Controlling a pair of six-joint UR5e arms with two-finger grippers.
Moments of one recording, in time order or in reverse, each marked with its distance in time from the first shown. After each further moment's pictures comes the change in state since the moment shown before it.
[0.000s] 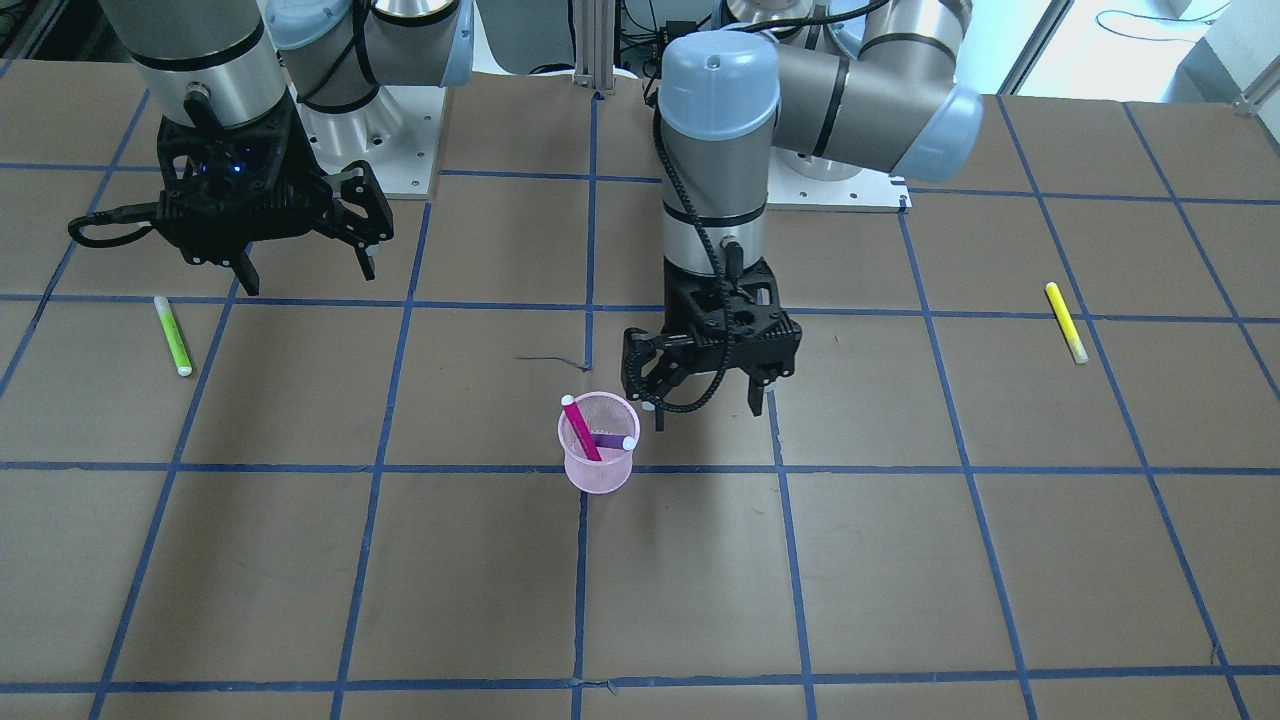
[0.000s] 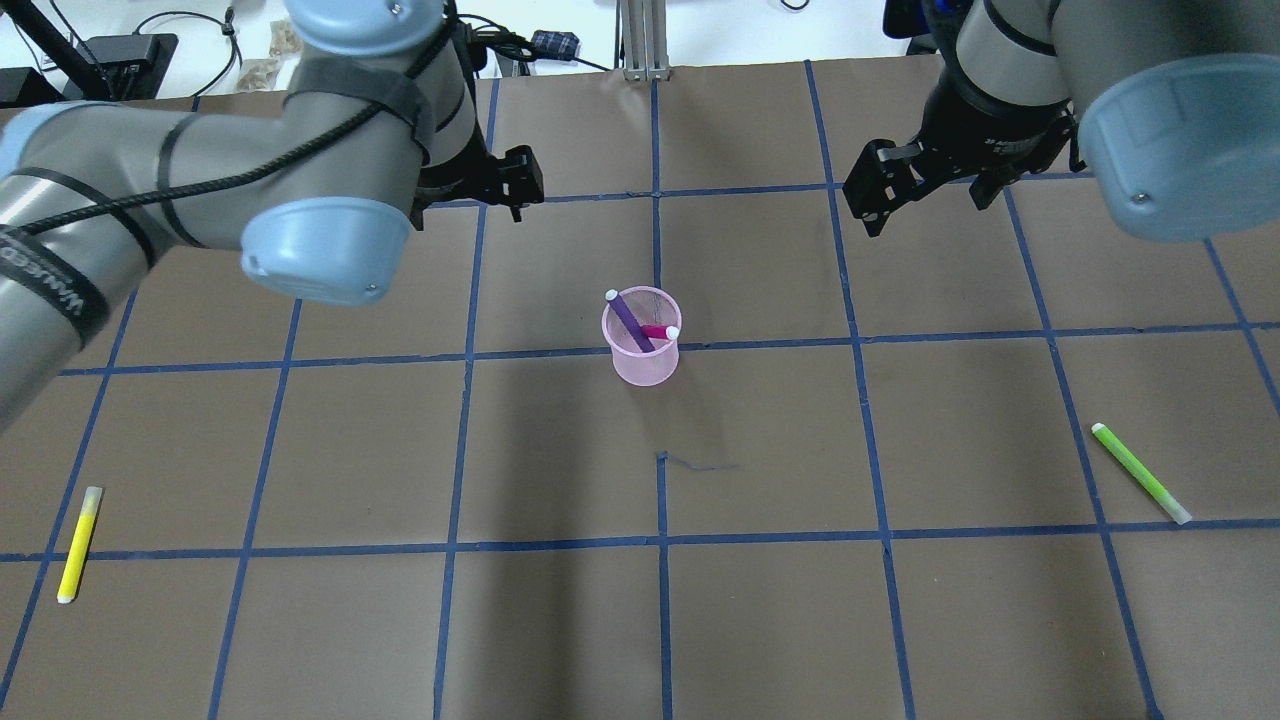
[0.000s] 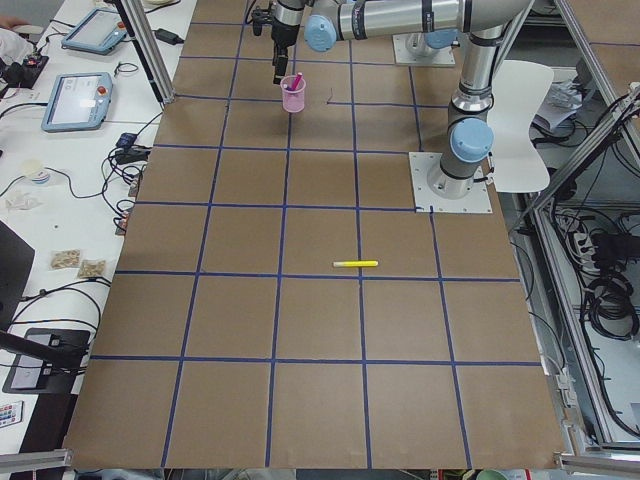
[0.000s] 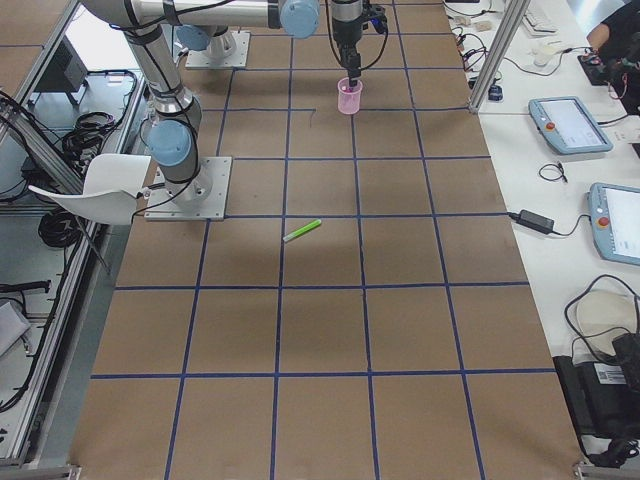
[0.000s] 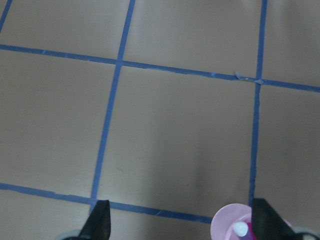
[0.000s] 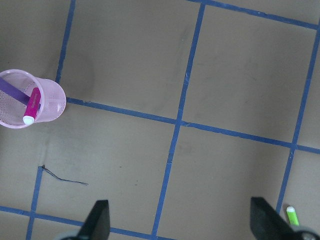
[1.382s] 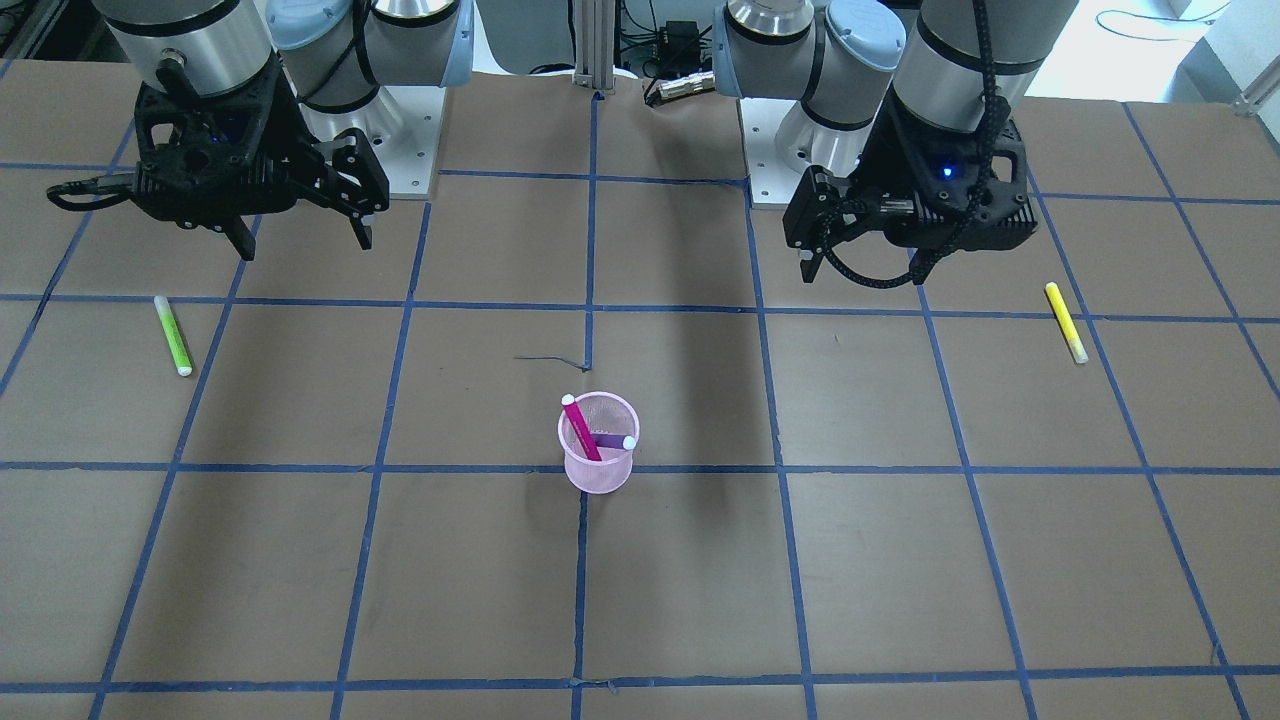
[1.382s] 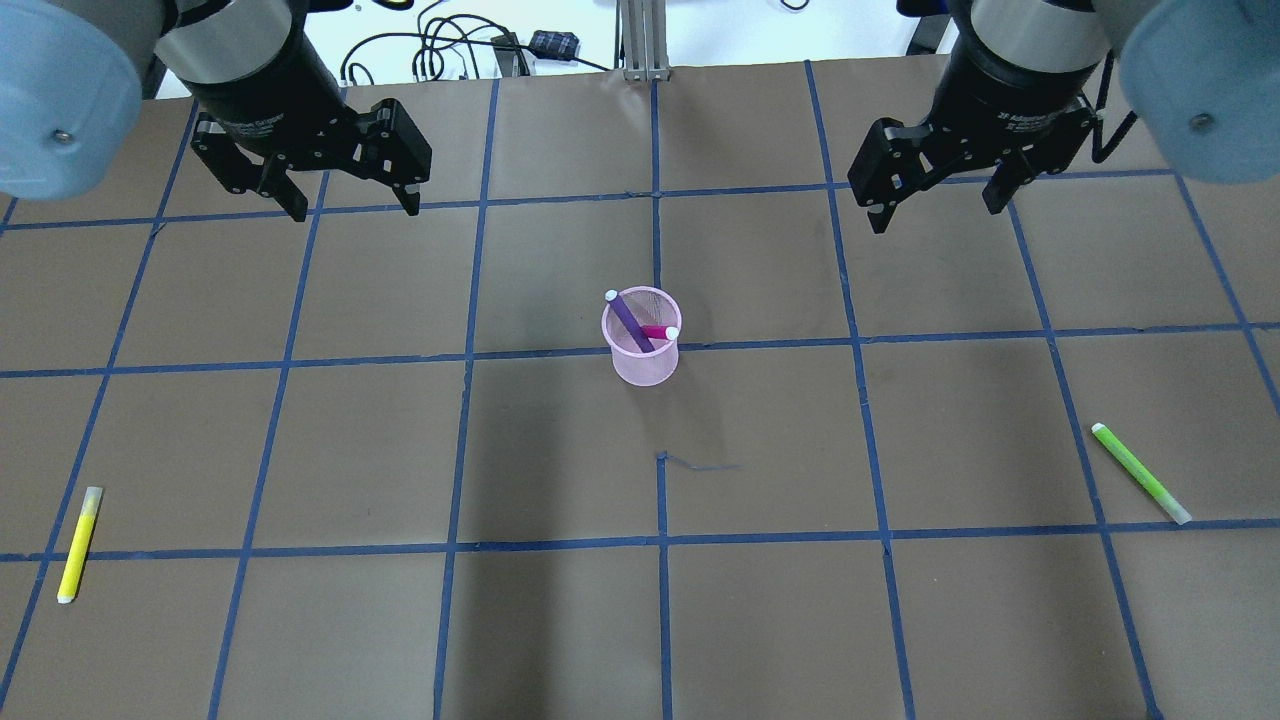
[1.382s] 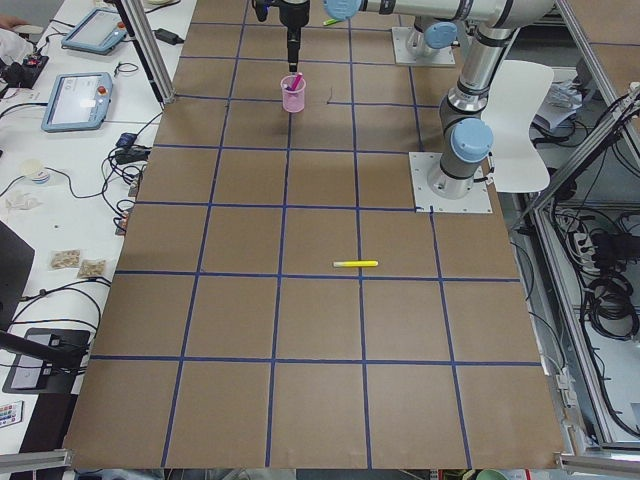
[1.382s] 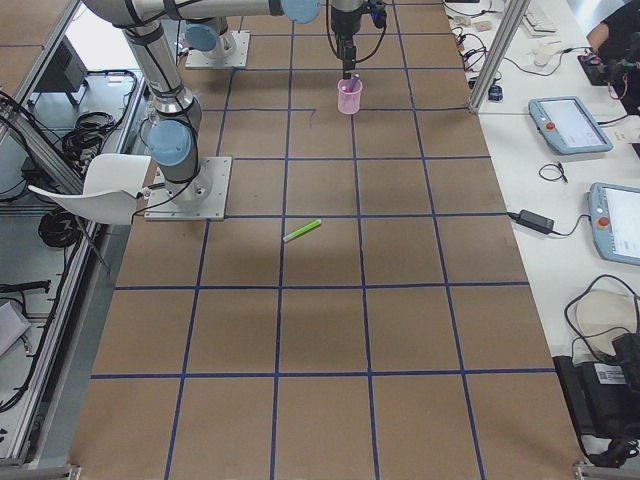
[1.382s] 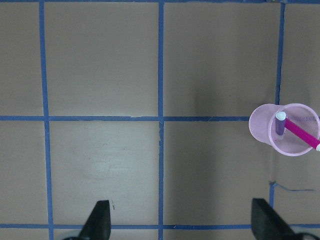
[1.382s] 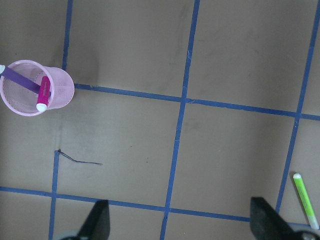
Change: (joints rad) left arm 0.110 0.102 0.150 -0.367 -0.108 0.196; right arm -0.002 0.010 -0.088 0.161 0.012 0.073
